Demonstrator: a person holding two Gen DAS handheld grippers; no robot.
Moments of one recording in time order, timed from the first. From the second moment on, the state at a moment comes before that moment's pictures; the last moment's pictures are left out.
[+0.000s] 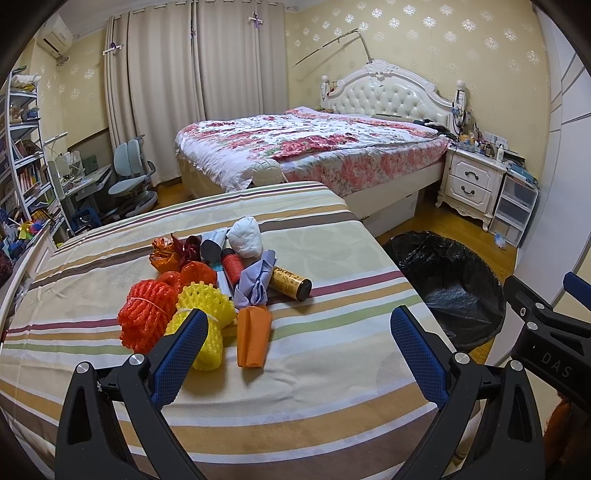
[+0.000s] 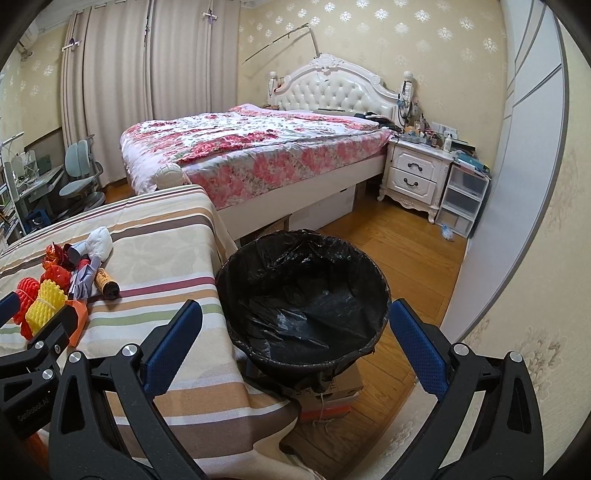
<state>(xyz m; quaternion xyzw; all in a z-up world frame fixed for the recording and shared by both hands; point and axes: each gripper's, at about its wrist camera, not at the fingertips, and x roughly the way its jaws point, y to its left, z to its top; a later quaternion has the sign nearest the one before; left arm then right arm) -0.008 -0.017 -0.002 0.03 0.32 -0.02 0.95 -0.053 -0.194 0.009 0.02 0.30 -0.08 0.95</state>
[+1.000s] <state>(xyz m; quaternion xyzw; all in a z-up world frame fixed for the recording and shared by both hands) -0.008 -0.020 -0.001 0.03 0.31 -0.02 0.95 -0.053 -0.194 0.010 0.02 0.30 -0.08 0.95</state>
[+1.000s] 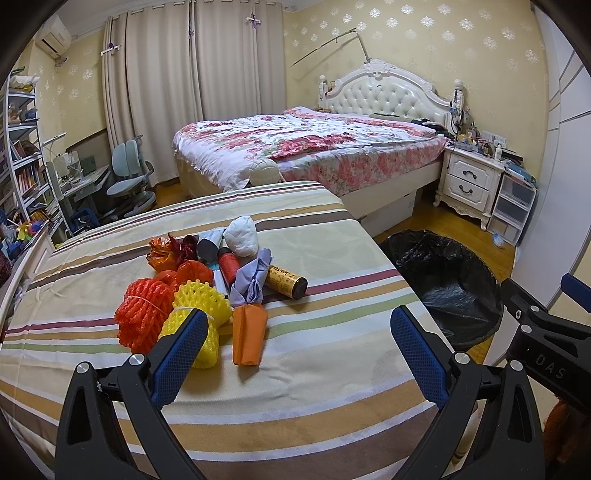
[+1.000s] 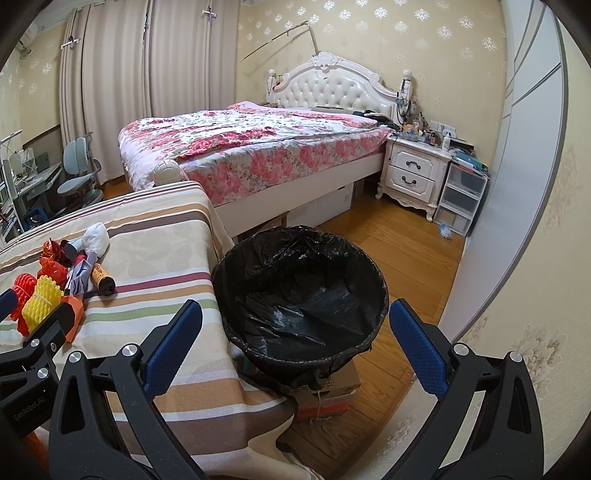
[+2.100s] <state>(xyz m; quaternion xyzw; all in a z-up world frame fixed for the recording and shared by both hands) -0.007 0.106 -0.011 -0.01 0.35 0.07 0.94 -0.033 -0.097 0.013 -0.03 0.33 0.03 0.94</state>
